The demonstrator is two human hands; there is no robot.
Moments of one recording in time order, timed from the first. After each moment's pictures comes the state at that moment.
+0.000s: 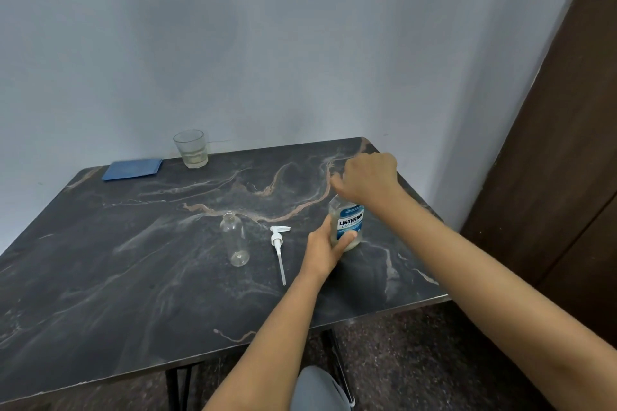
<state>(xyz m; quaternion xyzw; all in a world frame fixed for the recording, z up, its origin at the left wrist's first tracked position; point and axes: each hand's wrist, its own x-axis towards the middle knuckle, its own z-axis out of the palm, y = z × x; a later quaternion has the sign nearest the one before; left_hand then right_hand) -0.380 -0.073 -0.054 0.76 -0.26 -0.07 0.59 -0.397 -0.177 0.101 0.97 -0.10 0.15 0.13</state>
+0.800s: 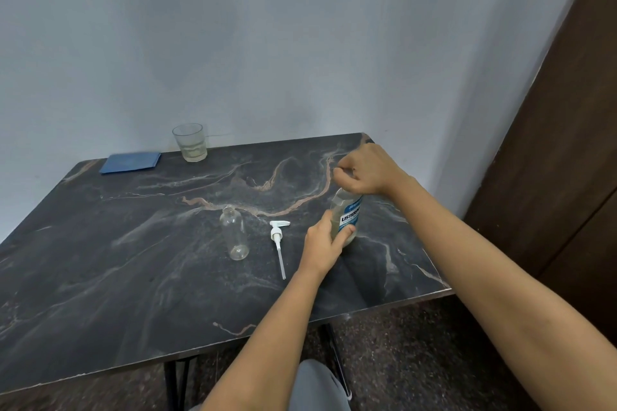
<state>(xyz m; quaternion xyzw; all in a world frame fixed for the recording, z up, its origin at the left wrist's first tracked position) -0.382 -0.070 -0.056 0.78 -0.28 0.00 0.55 -0.382 -0.209 0.089 0.96 0.16 0.24 -0.04</state>
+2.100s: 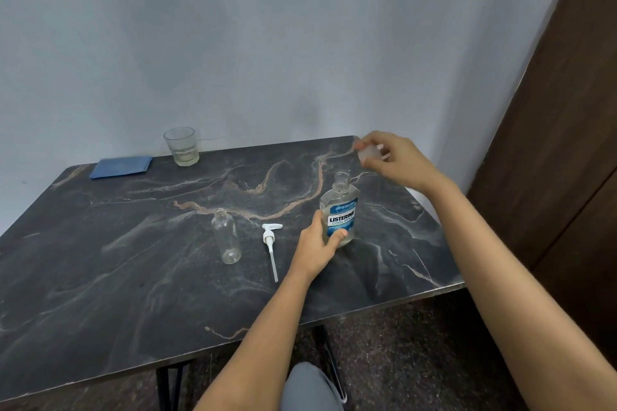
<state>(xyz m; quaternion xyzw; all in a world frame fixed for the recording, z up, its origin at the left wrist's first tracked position) -0.377 -0.069 -0.060 0.78 -0.30 -0.04 0.54 -0.426 -0.251 0.112 0.93 0.02 0.19 -0.30</state>
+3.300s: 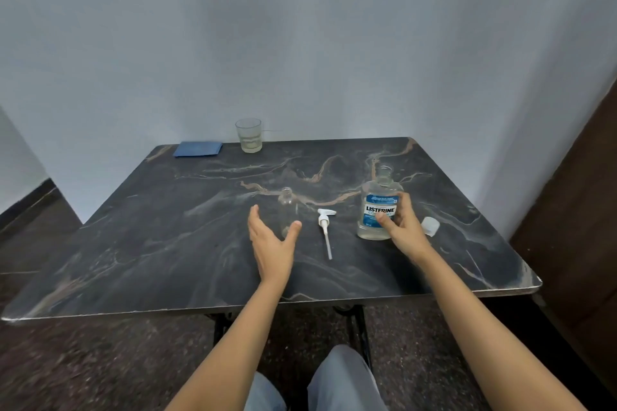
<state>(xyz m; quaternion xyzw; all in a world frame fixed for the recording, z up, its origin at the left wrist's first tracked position) -0.399 0.081 -0.049 0.79 0.02 0.16 0.59 -0.438 -0.166 -0.024 0.79 -0.05 0.14 -0.59</state>
